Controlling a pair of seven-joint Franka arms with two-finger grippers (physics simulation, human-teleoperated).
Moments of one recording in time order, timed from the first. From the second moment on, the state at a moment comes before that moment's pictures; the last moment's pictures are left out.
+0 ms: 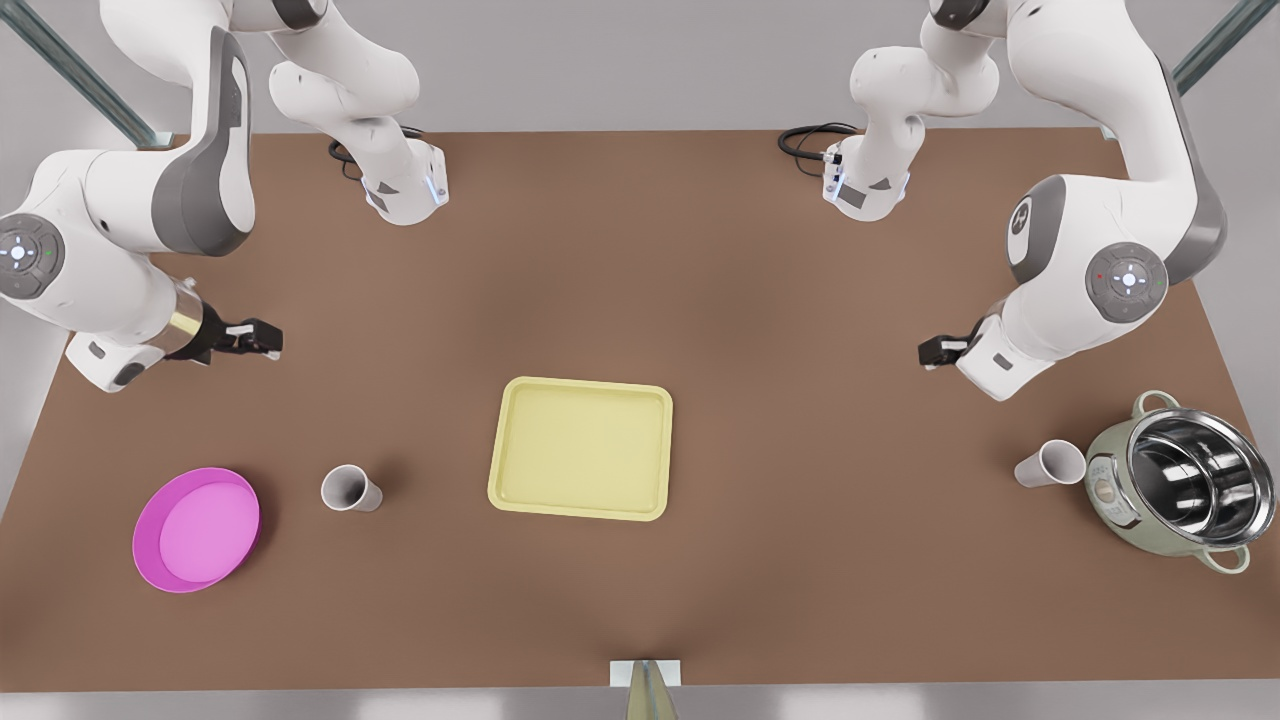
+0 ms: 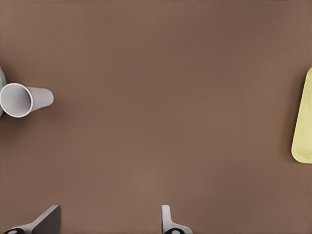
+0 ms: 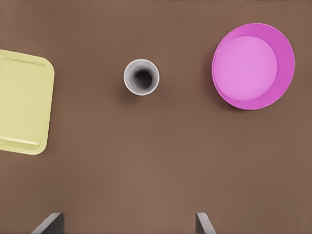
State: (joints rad) left arm -0.12 0.21 -0.03 -1.47 0.03 1.52 -0.15; right arm 0.12 0.16 -0.12 -1.46 -0.03 1.48 -0.09
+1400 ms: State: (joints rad) left arm 0.24 0.69 0.03 -1.59 0.03 2.18 0.15; right arm 0.03 0.77 -0.12 -1.25 0.09 1.81 -0.12
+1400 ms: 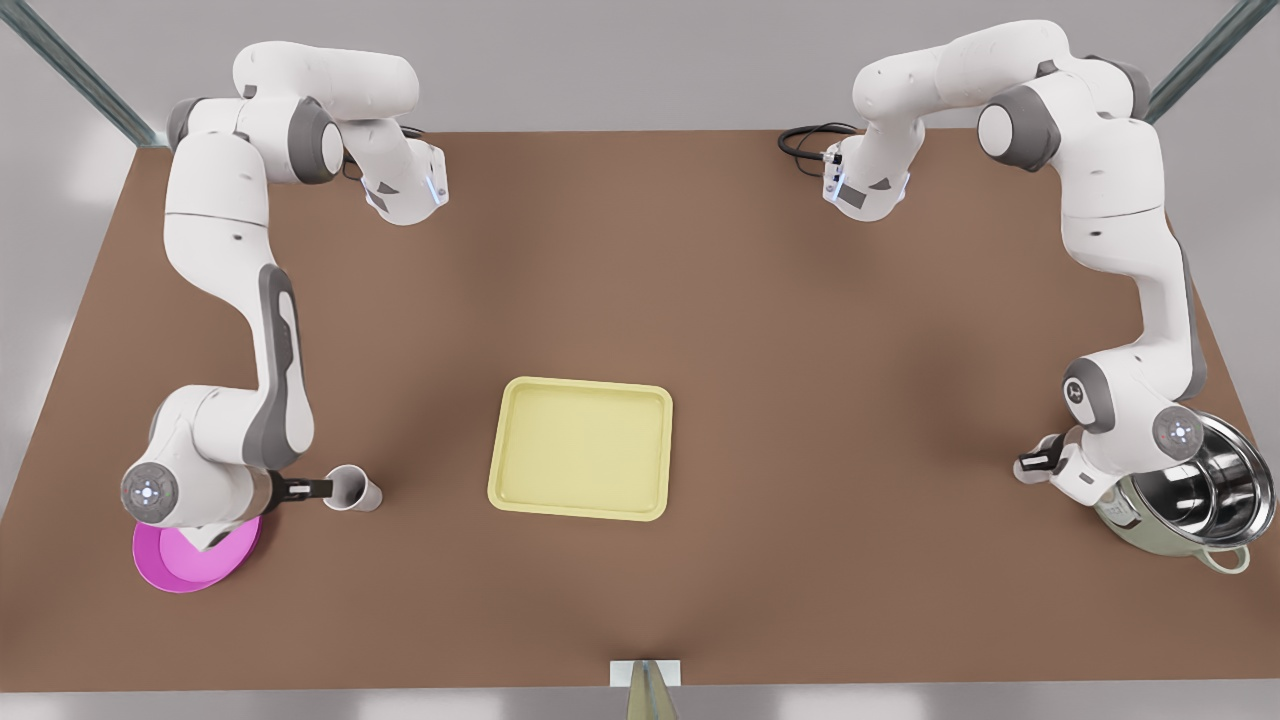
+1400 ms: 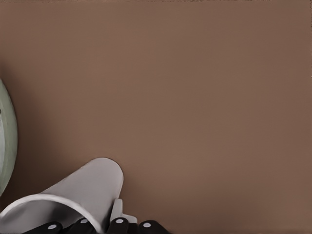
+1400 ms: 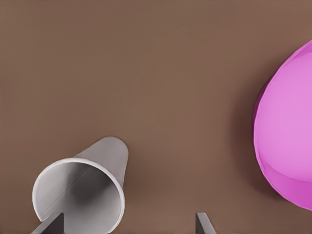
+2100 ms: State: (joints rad) left arm -0.64 0.87 -0.11 -1.11 0.08 2.03 -0.71; right arm 0.03 0.87 -0.12 -1.26 0.10 1.85 -0.14
